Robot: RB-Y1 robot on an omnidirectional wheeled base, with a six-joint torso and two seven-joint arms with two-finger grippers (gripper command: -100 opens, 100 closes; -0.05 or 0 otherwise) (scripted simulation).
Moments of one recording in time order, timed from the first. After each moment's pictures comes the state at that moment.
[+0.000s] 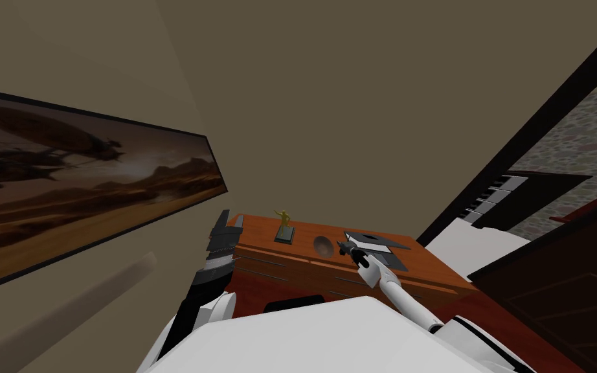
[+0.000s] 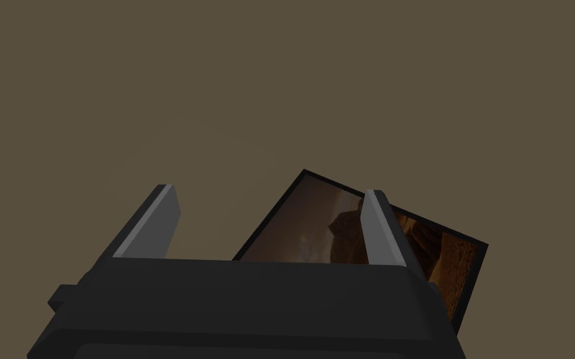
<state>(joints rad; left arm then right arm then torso) 0.54 0.00 -0.07 -2.21 -0.03 -0.47 0.05 -0.07 -0.51 0.18 -0.89 0.25 -0.02 0.86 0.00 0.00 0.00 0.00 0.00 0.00</state>
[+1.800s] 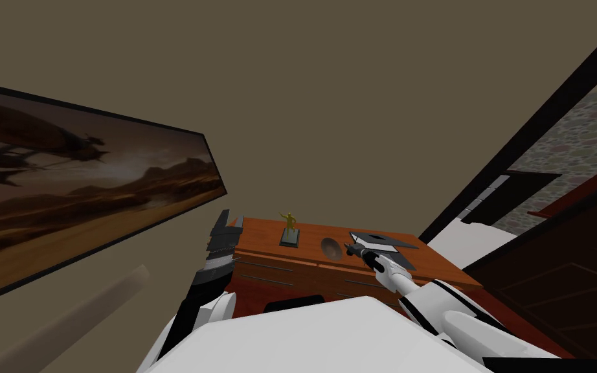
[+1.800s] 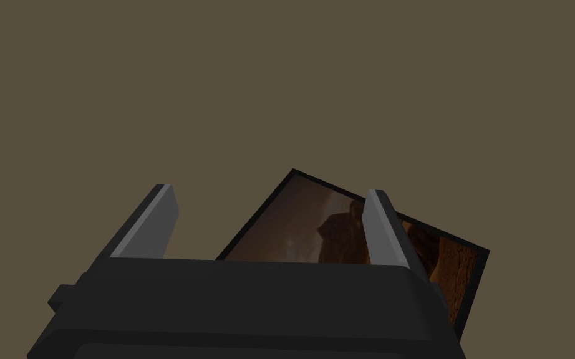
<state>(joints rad) 0.54 0.00 -0.07 -2.21 -0.03 -0.47 0.05 -0.27 -0.58 0.15 -0.38 0.54 -0.41 0.57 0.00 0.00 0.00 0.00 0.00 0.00</state>
